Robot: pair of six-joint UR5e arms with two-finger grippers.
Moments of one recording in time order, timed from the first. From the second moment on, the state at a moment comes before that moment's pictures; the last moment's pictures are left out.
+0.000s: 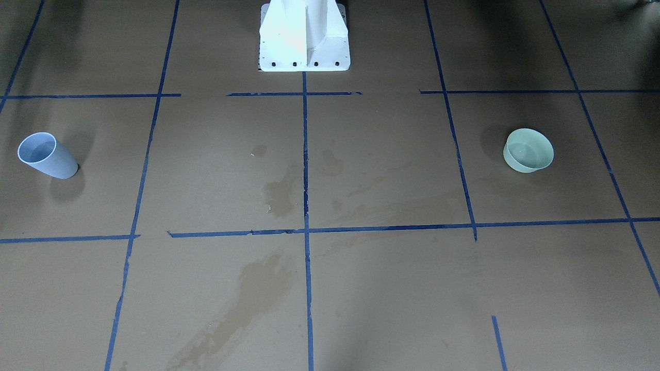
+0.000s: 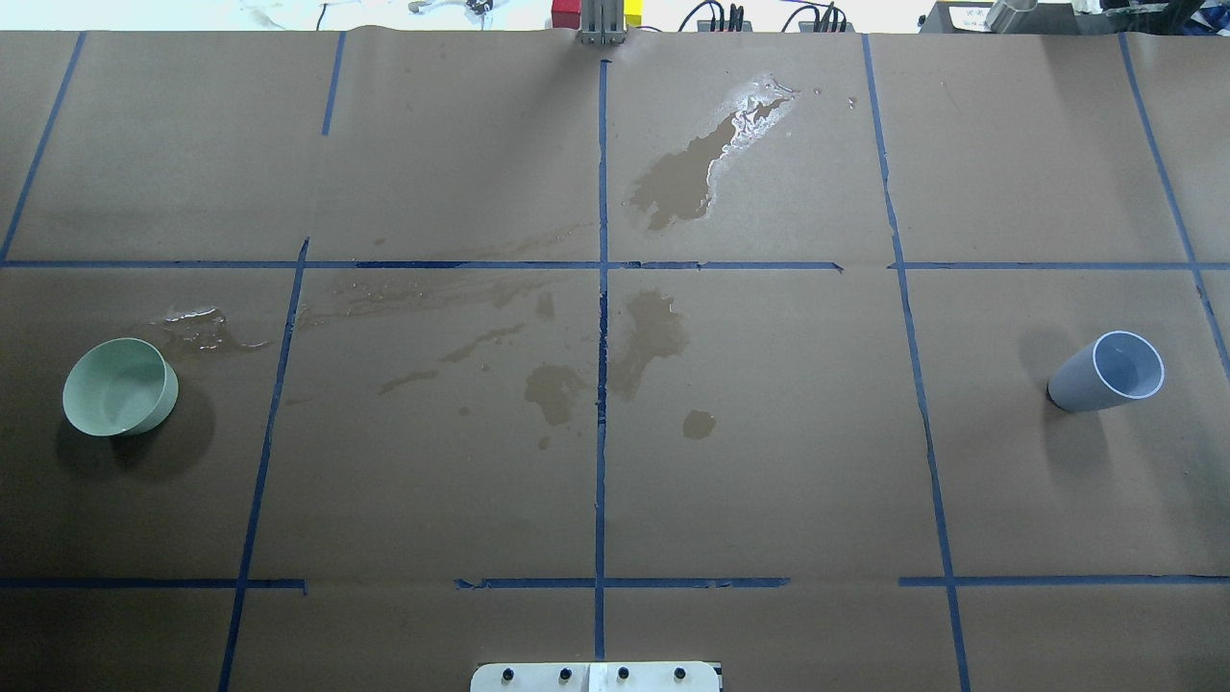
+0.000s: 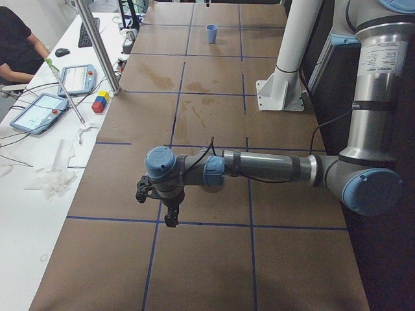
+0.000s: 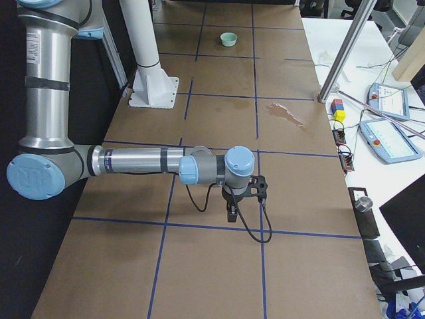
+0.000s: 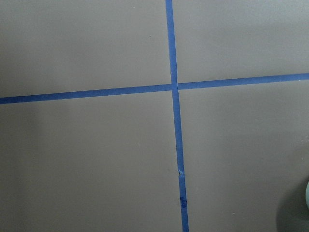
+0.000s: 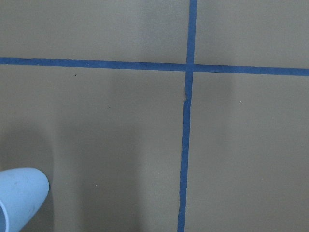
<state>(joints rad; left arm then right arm) -1.55 -1.59 -1.61 -1.51 -2.35 0.08 1.48 -1.67 1.71 -1.54 2.36 0.08</state>
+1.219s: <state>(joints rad) -1.54 -1.57 -1.61 -1.53 -2.35 0.09 1.47 -1.67 1.71 -1.49 2.41 0.08</state>
